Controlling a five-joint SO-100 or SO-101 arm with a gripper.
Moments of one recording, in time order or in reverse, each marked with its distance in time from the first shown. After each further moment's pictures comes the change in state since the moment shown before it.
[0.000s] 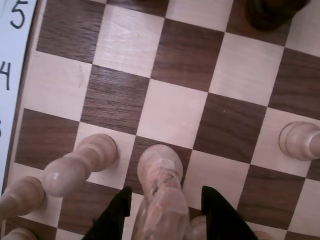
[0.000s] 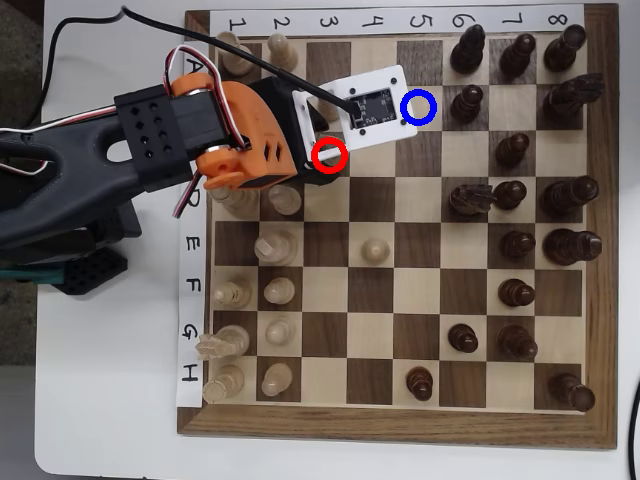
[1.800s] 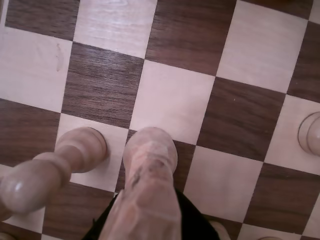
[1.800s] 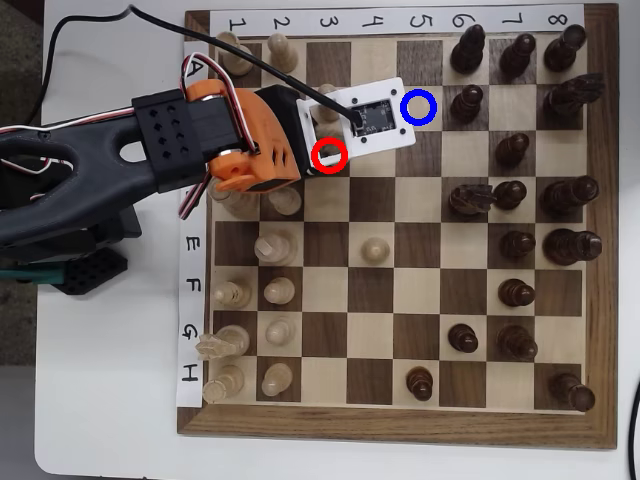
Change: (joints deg) arm -0.1 -3.6 2.4 -2.5 0.0
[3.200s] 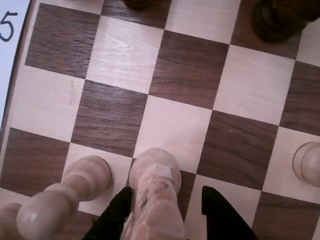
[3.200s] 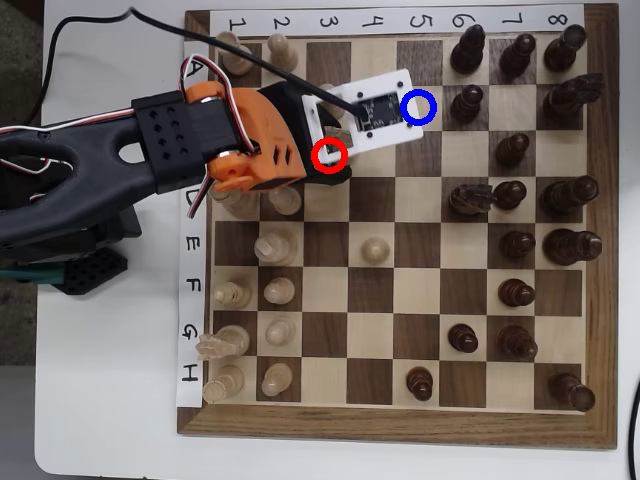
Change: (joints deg) arm 0.2 0.4 2.0 -8.4 0.0
